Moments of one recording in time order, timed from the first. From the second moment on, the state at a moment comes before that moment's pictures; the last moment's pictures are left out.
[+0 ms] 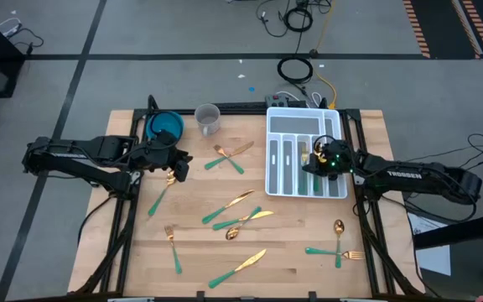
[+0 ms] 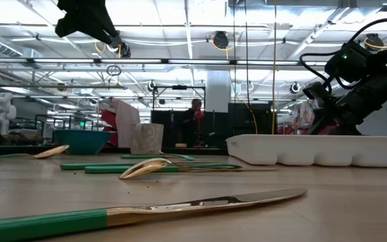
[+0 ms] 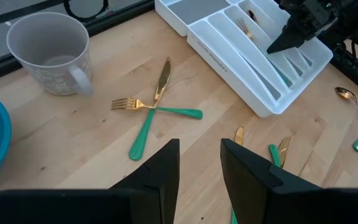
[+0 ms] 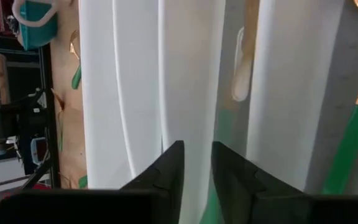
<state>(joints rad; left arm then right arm) -0.06 0.97 1.03 -0.85 -0.40 -0.77 -0.55 0.87 0.12 0.04 -0.24 1.22</state>
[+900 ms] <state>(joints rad) -0.06 0.98 1.03 -0.76 -0.43 -0.67 -0.54 0.85 0.85 -0.43 -0.17 0.63</state>
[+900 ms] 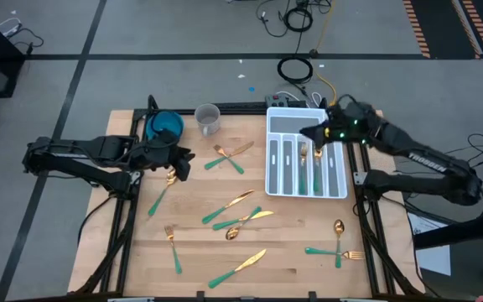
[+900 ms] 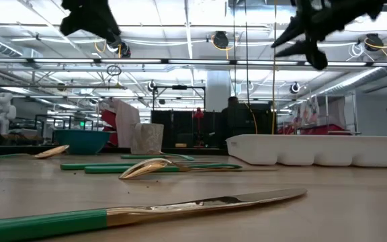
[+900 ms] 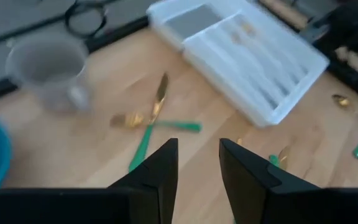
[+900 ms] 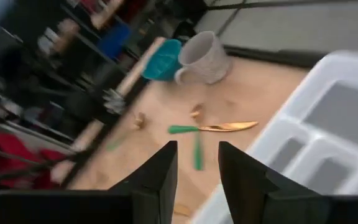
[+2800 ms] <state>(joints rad) -0.13 0.98 1.03 -0.92 -0.29 -0.75 -0.29 2.51 2.27 -0.87 0.05 0.15</state>
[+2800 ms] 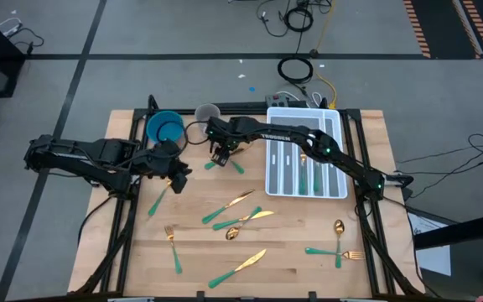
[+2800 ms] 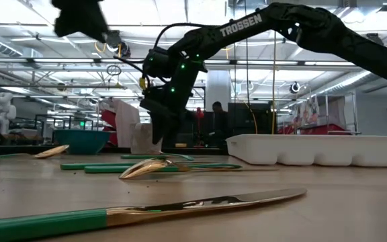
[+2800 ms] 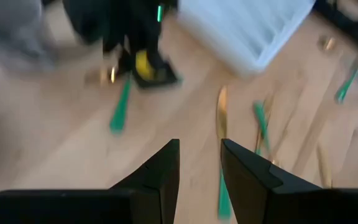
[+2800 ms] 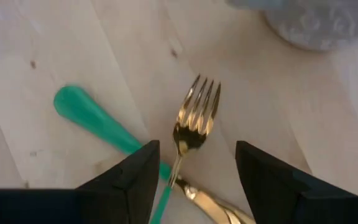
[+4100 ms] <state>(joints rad) -0.17 0.91 1.03 -1.03 -0.47 -0.85 -0.28 2.52 2.27 -0.97 0.04 0.22</state>
